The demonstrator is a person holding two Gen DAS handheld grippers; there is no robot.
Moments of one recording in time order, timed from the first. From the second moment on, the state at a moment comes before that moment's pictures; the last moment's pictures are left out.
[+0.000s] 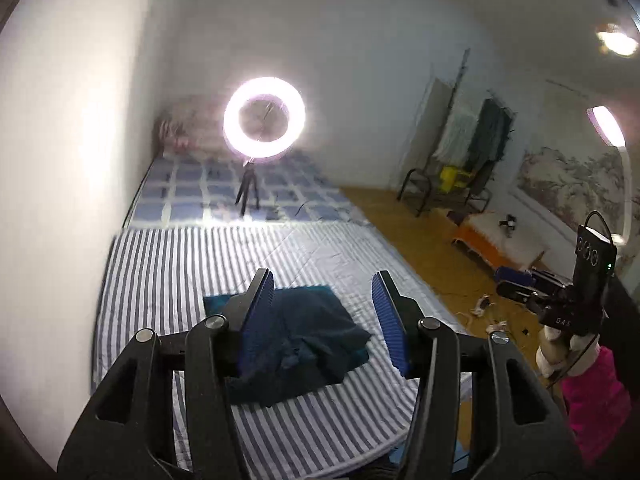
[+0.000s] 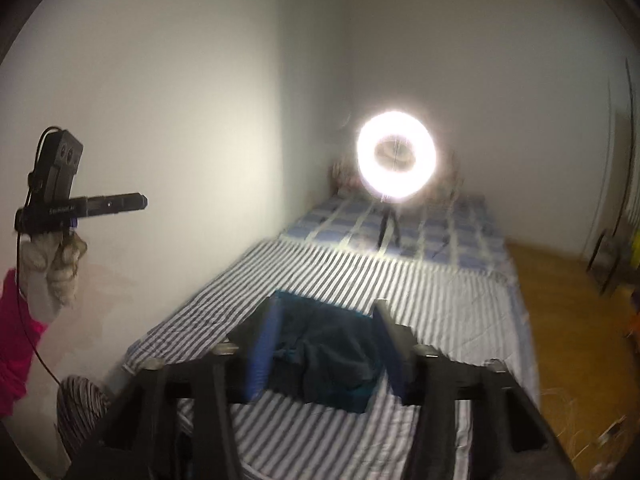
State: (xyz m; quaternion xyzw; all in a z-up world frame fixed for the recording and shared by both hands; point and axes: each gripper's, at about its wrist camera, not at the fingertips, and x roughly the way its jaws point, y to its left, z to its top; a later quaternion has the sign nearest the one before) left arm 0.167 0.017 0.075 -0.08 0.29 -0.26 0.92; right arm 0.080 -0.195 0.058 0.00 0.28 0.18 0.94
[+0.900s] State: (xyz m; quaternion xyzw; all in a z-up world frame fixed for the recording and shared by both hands) left arm 0.360 -0.020 -0.262 -0.09 0.50 -0.19 0.84; right arm 0.321 -0.130 -0.235 0.04 0.49 0.17 0.85
